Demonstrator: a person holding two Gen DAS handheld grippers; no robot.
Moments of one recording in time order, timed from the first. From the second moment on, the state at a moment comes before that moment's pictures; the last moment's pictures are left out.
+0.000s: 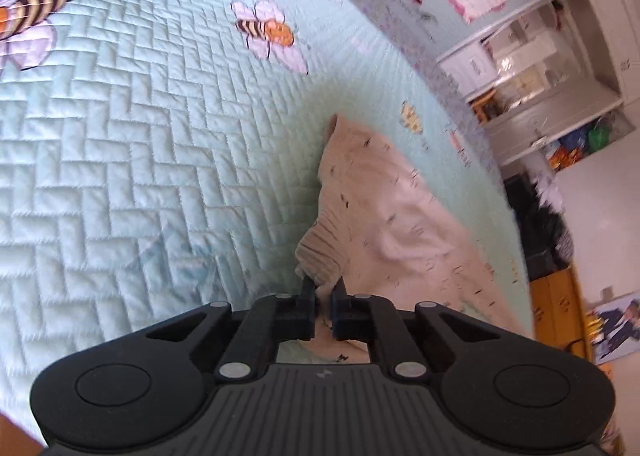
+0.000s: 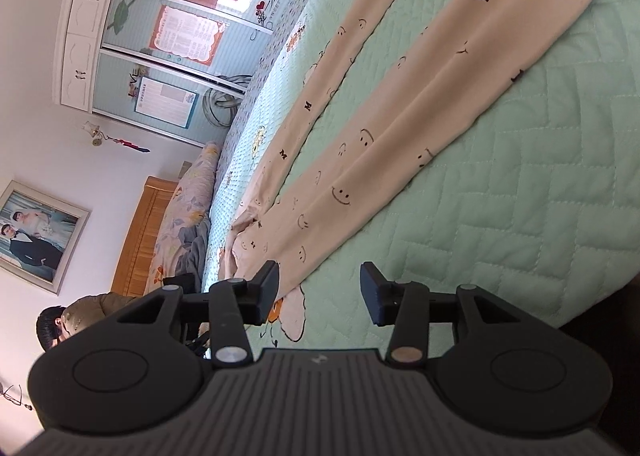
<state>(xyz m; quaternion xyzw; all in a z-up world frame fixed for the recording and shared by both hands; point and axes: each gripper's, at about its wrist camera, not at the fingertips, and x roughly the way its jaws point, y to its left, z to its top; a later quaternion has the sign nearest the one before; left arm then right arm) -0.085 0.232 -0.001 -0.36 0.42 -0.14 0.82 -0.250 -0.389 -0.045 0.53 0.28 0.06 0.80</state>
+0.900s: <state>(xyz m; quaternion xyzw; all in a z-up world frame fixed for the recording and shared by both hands) 0.086 0.197 -0.003 -0.29 0.47 -0.15 0.82 -0.194 -0.333 -0.016 0.48 0.32 0.12 0.81</state>
